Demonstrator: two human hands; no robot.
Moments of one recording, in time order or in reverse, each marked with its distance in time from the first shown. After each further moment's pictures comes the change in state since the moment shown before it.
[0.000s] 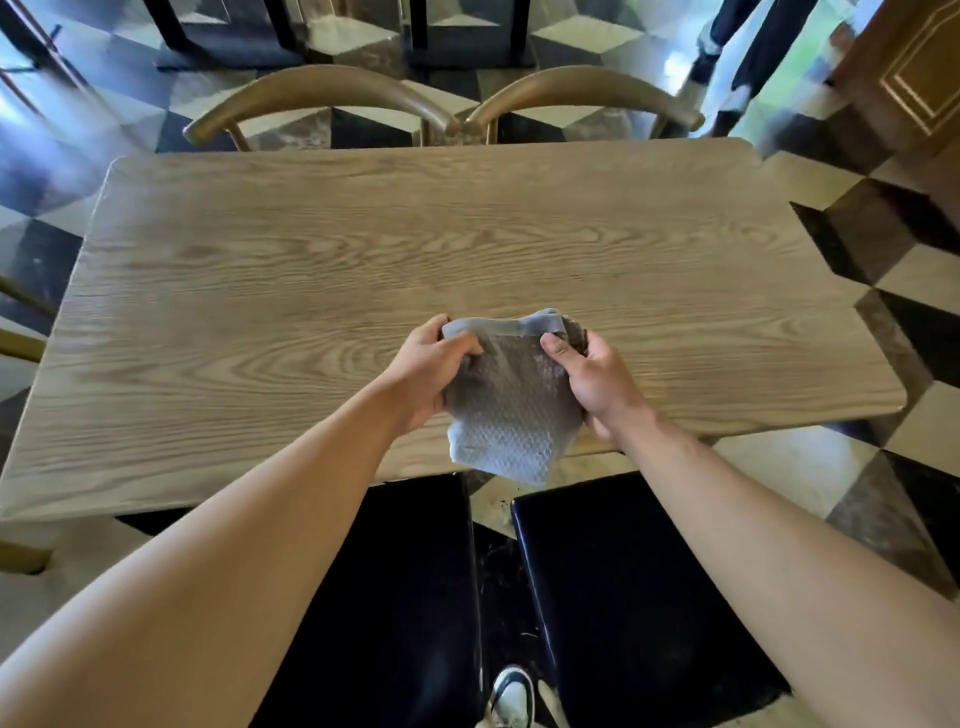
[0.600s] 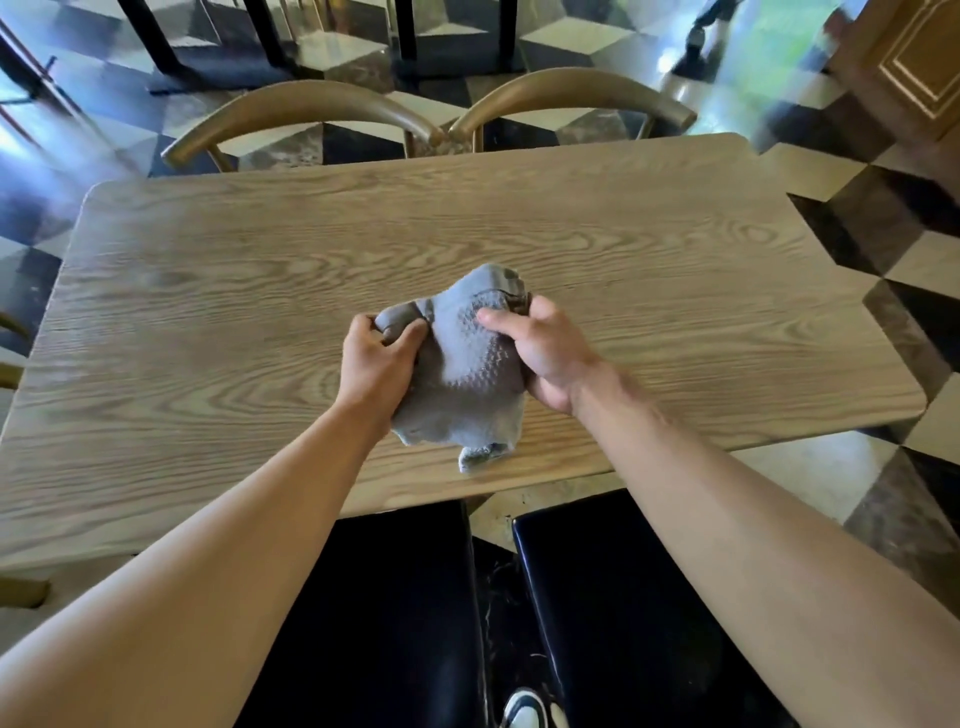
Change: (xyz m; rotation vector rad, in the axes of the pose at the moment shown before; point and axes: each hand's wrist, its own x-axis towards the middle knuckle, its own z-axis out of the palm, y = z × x) left_hand 0.042 -0.005 -0.023 0.212 0.505 0.248; right_hand 0.029 -0.047 0.042 0.170 -0.211 0.041
